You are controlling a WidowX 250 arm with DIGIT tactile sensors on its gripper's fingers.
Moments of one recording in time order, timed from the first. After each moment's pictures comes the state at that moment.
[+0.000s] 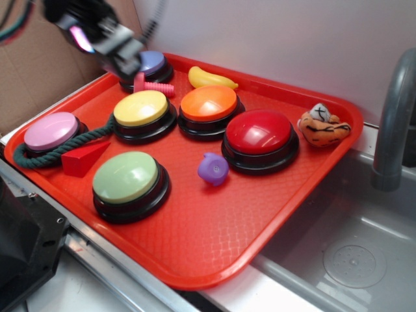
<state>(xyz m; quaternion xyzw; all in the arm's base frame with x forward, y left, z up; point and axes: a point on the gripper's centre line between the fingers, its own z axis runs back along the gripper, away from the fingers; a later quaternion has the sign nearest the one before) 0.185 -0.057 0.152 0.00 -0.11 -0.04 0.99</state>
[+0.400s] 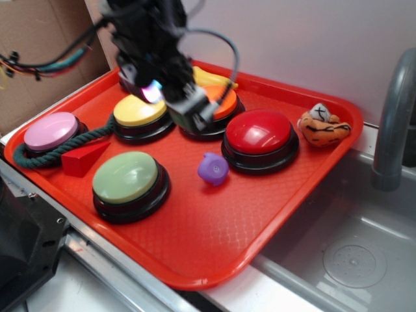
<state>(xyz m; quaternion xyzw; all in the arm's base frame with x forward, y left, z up) 0.209 -0.087 0.100 0.01 -0.10 -0.02 0.99</state>
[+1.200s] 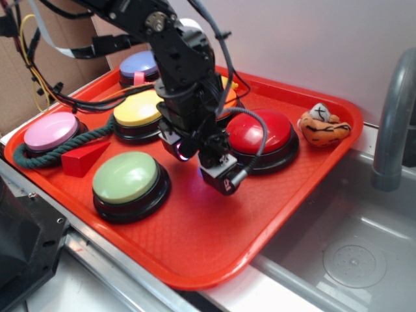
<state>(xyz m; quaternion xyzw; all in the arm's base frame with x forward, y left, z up) 0.223 -0.087 0.025 0.00 -0.06 -0.03 1.00</state>
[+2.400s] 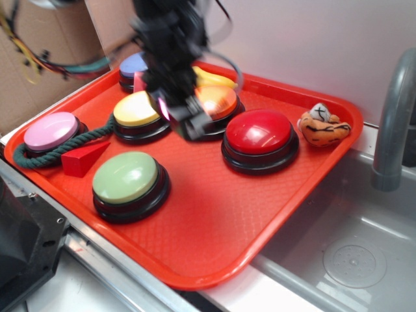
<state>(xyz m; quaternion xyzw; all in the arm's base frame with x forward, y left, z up) 0.215 -0.068 0.108 -0.05 -0.04 -0.10 0.99</state>
